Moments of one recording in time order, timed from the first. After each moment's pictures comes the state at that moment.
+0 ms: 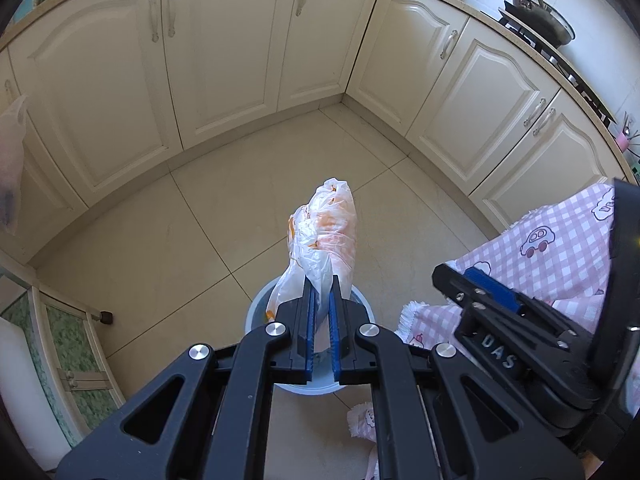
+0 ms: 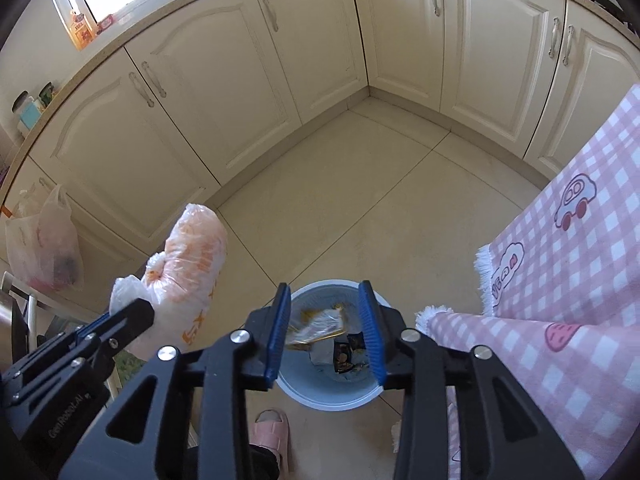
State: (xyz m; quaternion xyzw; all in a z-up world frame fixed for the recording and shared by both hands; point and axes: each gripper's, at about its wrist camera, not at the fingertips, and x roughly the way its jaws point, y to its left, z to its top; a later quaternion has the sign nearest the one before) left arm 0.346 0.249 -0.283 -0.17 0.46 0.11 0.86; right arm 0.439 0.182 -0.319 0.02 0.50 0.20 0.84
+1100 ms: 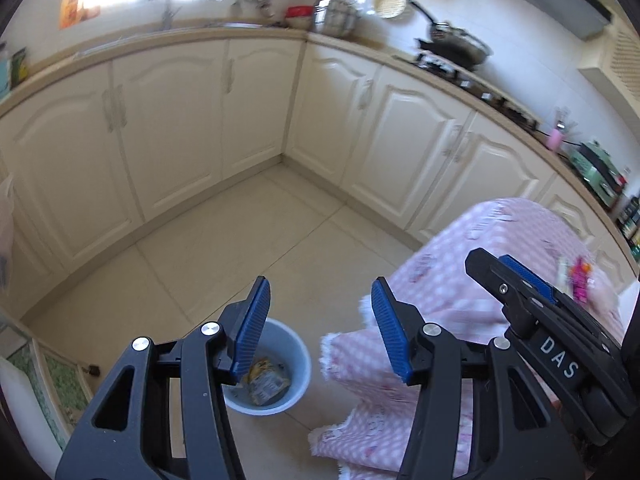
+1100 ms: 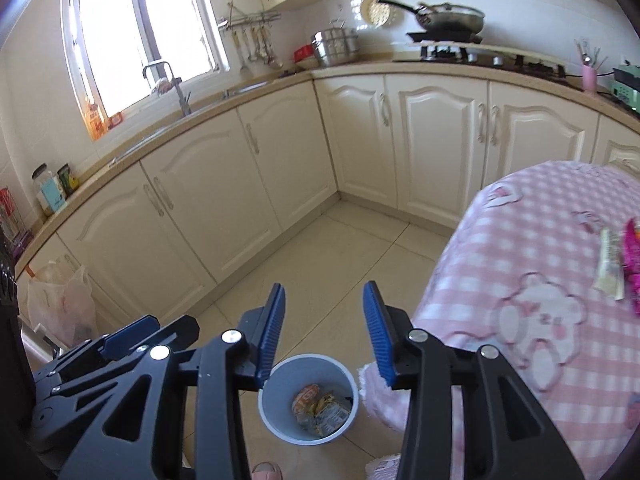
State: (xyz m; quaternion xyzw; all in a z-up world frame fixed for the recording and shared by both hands) left arm 0.316 0.151 -0.158 -0.13 0.37 0.03 0.92; right arm 0.364 0.051 -0.164 0.07 0.34 0.15 0.92
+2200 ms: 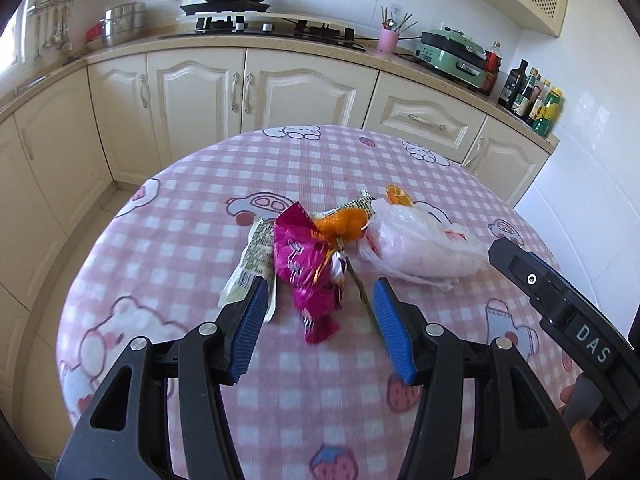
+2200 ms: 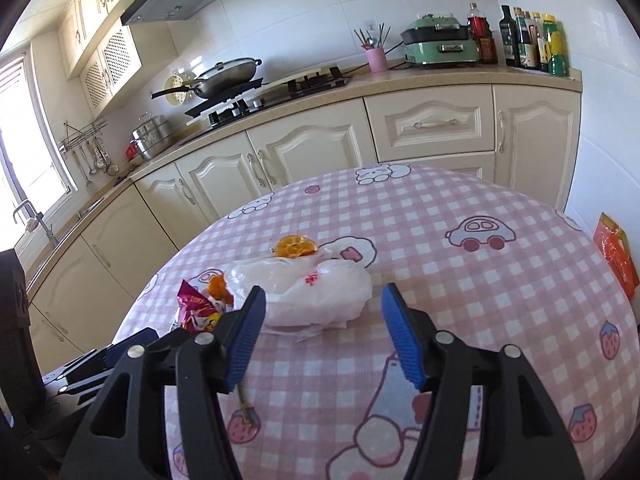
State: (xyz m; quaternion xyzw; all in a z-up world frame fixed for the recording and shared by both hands) left arm 0.378 -0.173 -0.149 -0.01 0.40 -0.20 0.89; right arm 0.309 -0.309 -0.161 0.19 0.30 -0.10 0.93
